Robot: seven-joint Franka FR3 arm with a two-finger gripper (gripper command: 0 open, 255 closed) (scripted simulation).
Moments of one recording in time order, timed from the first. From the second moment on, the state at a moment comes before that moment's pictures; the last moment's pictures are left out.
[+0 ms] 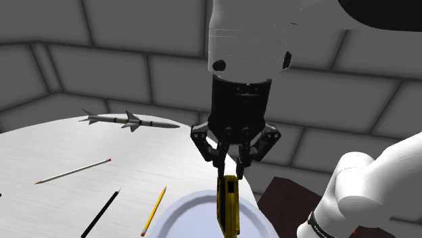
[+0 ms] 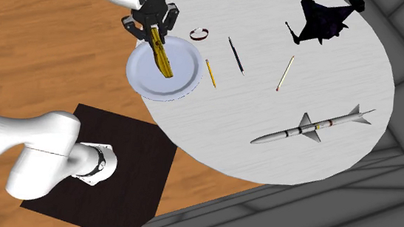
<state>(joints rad) 0.06 -0.48 0.66 -1.86 0.32 1.44 1.52</state>
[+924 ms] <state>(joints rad) 0.08 -0.52 0.67 -2.02 0.34 1.57 1.50</state>
